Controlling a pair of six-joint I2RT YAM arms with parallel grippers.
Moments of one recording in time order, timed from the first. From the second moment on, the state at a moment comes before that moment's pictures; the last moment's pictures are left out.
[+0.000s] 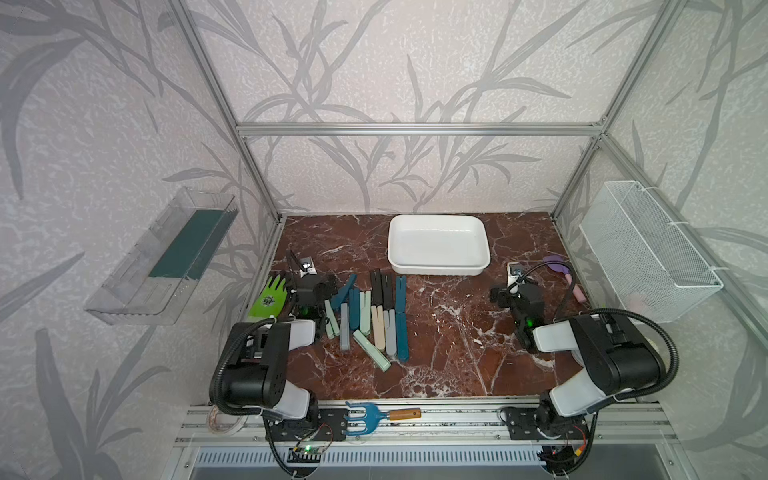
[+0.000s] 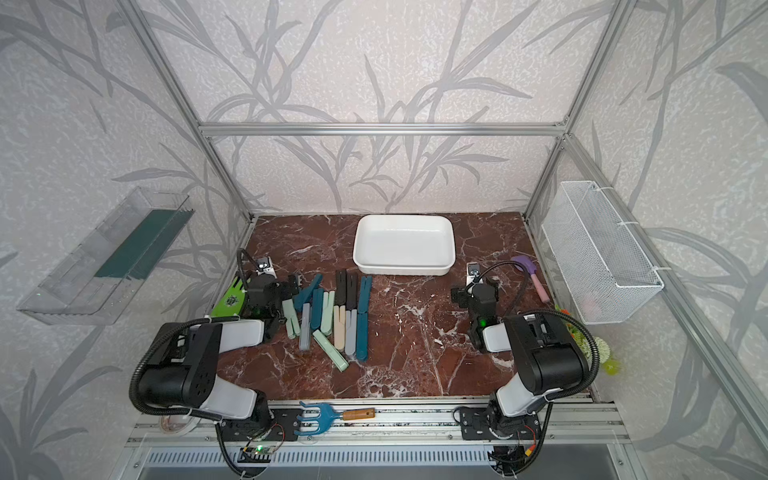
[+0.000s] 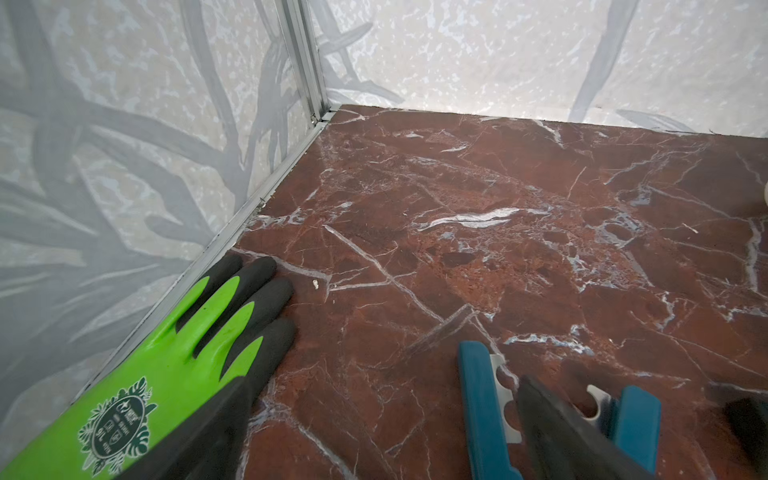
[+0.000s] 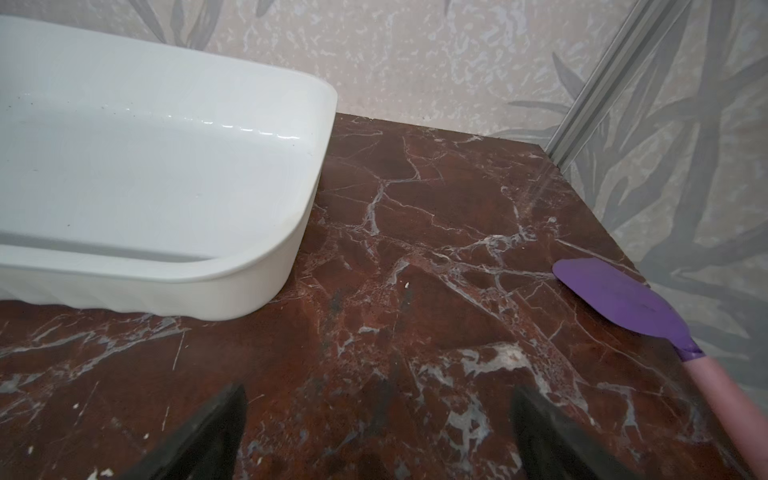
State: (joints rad) left arm -0.02 1.50 0.44 0.66 -0.35 -0.08; right arm 0.16 1.59 0.34 0.92 0.22 -0.08
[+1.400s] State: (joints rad) left arm -0.02 1.50 0.44 0.66 -0.35 -0.08; right arm 0.11 1.59 0.35 0.90 0.14 -0.06
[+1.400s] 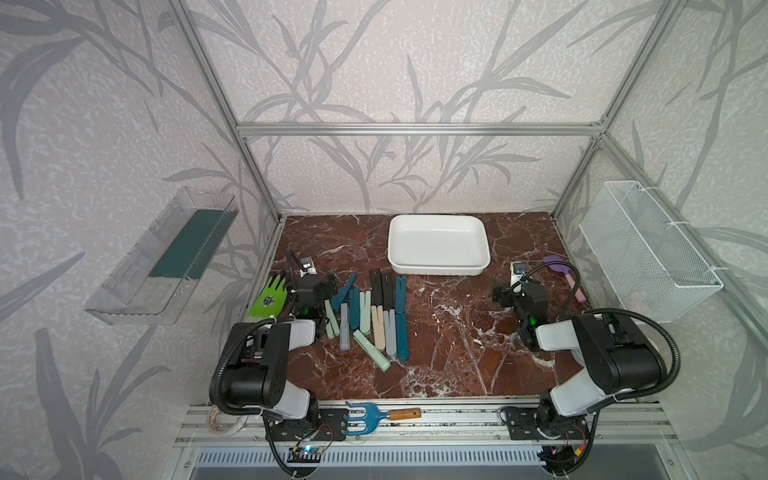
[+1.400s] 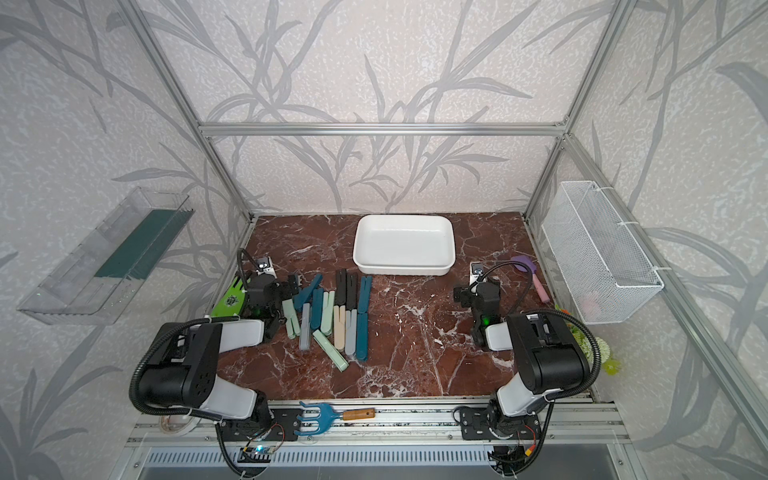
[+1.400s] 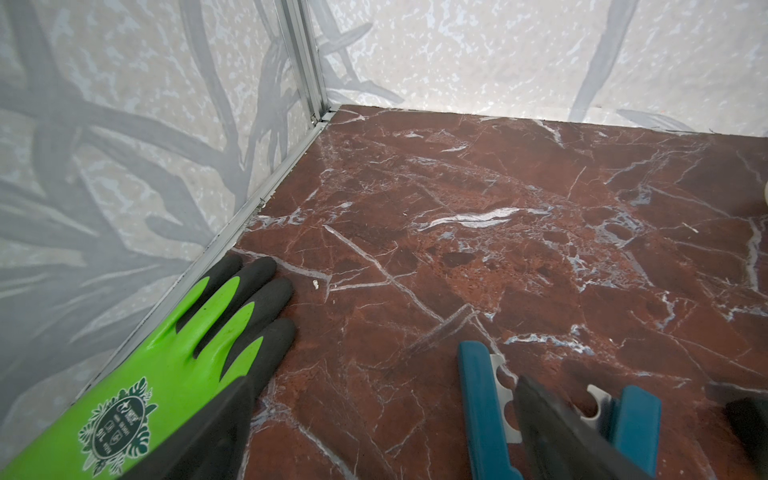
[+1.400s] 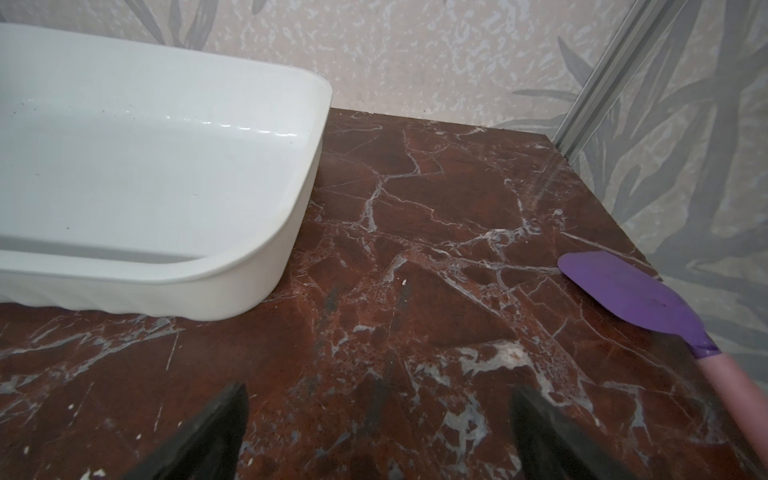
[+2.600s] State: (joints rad) left arm -0.18 1.19 1.03 -0.45 -0.40 -0.41; right arm 0.81 1.40 1.11 -0.41 0.32 0.26
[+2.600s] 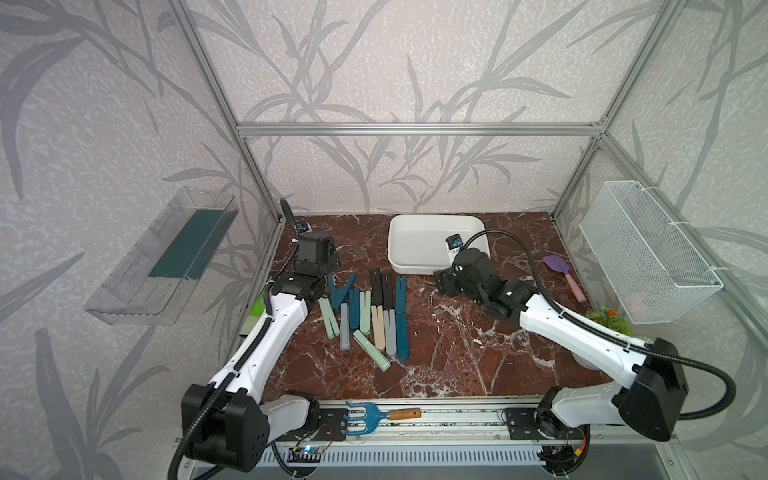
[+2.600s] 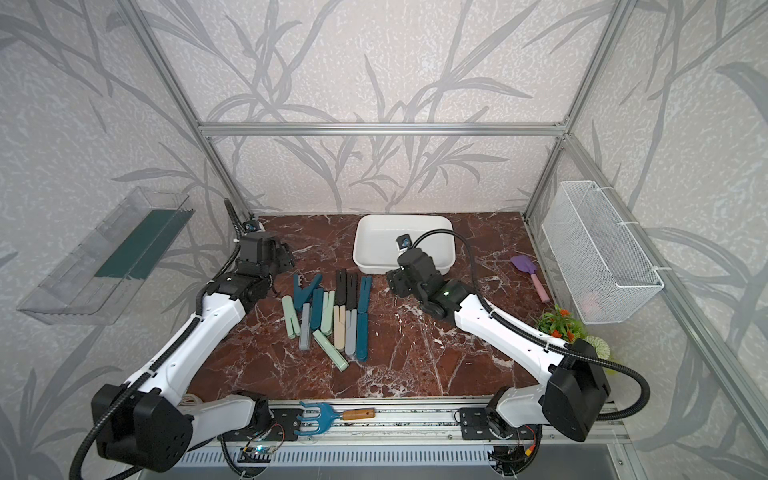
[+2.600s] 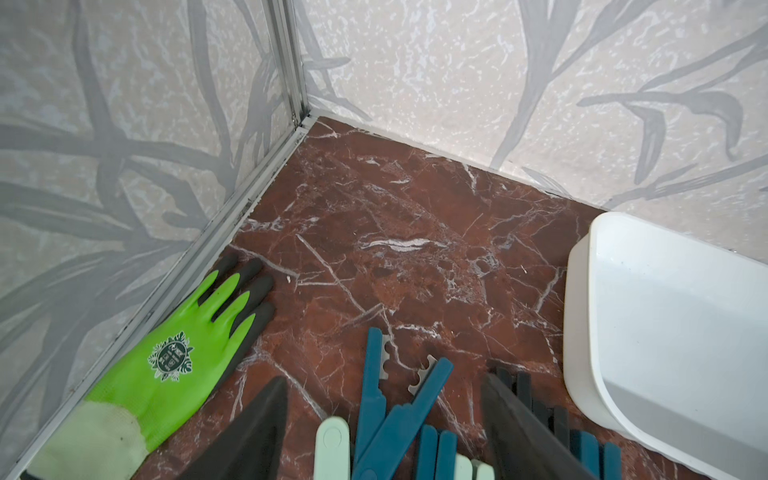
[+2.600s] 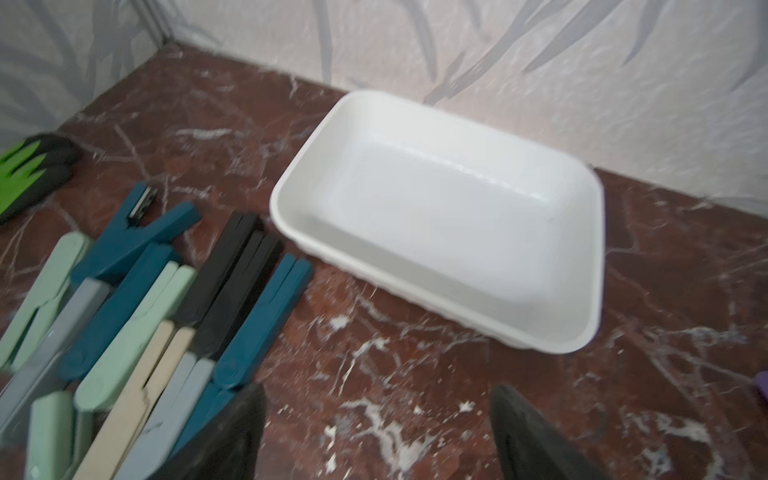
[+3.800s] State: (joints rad) left arm -0.17 1.09 0.95 -0.53 -0.40 -0.47; right arm 1.06 1.98 1.44 -0.80 0.08 0.53
